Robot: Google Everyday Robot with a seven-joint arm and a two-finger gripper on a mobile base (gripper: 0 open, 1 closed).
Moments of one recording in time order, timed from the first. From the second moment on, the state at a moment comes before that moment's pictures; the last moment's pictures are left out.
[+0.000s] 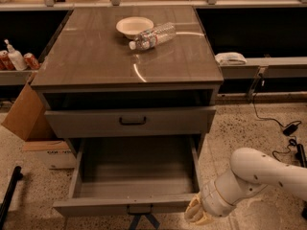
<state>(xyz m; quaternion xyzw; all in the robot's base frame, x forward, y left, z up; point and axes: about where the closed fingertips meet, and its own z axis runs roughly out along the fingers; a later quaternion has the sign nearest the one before) 0.329 -0.126 0.525 -0.72 0.61 0.29 0.16</state>
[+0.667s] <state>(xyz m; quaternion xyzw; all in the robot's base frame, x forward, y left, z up) 0.331 -0.137 0.467 -0.71 0.64 0.26 0.13</state>
